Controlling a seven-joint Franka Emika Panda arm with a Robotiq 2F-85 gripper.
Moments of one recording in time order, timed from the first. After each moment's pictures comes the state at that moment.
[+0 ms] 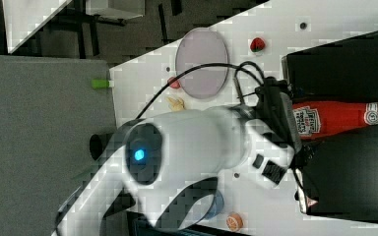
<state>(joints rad) -0.14 0.30 -0.58 -1.82 0.14 0.57 -0.08</state>
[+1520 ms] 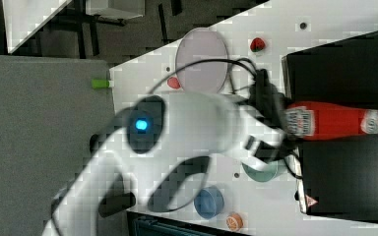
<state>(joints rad) -0.10 0.32 -0.58 -1.75 0.14 0.40 -0.14</state>
